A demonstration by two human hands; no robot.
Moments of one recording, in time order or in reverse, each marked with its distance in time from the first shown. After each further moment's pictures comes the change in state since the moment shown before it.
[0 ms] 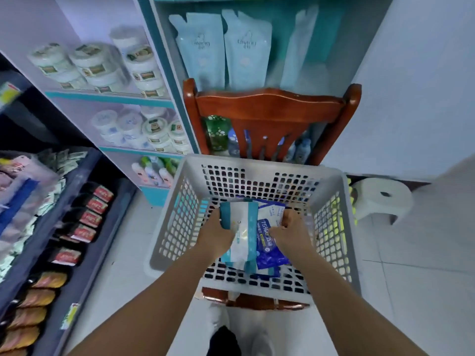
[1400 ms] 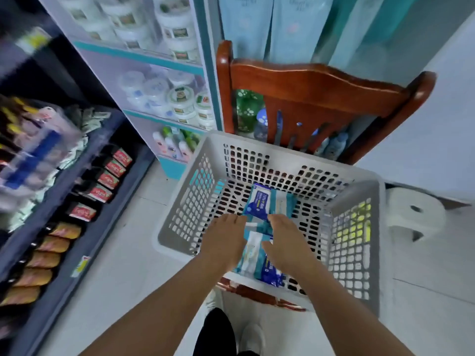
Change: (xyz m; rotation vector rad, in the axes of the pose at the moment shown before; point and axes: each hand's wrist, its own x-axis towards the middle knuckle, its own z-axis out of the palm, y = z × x) left_hand -0.009 -0.028 0.017 0.894 -0.054 0.208; right_hand 0.004 0.009 0.031 -0.864 -0.300 -0.356
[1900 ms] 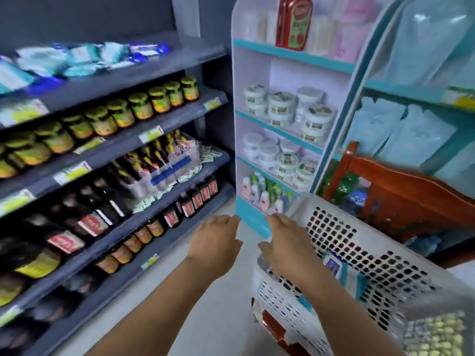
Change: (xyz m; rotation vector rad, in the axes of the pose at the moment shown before) left_hand -0.185 -0.138 -0.122 -0.137 0.352 -0.377; right_hand -0.068 -0.234 -0.030 -0.313 0.169 -0.516
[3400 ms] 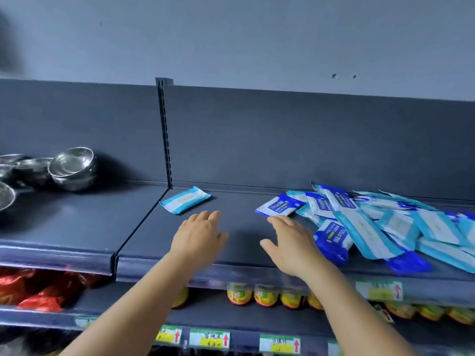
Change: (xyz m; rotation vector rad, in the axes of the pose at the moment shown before) left_hand -0.149 -0.603 -0.265 0.077 0.503 -0.943; right_hand 0.236 -0.682 0.006 -0.079 0.028 -0.937
